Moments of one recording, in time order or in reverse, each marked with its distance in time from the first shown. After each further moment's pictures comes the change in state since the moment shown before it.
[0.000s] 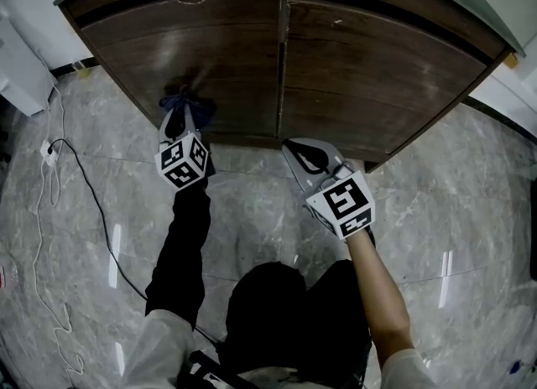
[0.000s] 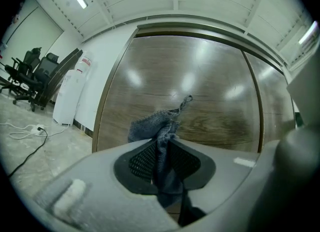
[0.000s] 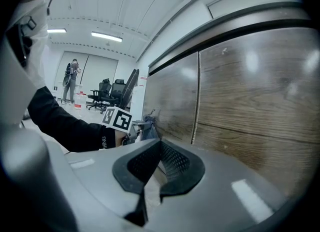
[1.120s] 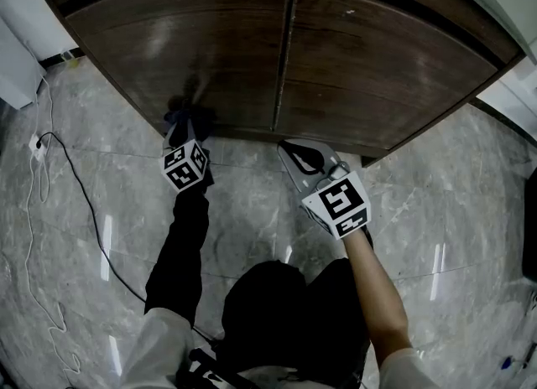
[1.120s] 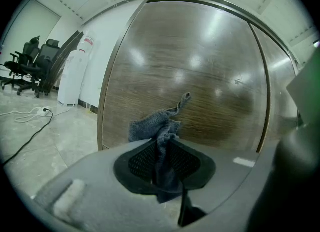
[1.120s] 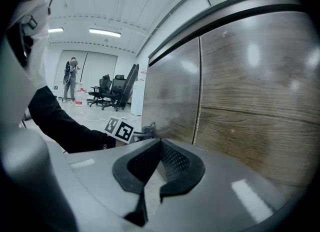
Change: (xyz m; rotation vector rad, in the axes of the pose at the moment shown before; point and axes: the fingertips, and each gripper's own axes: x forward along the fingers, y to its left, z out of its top) left arm 0.001 0.022 -0.113 -0.041 0.234 0.034; right arm 0.013 0.005 -0.031 0.015 0.066 0.021
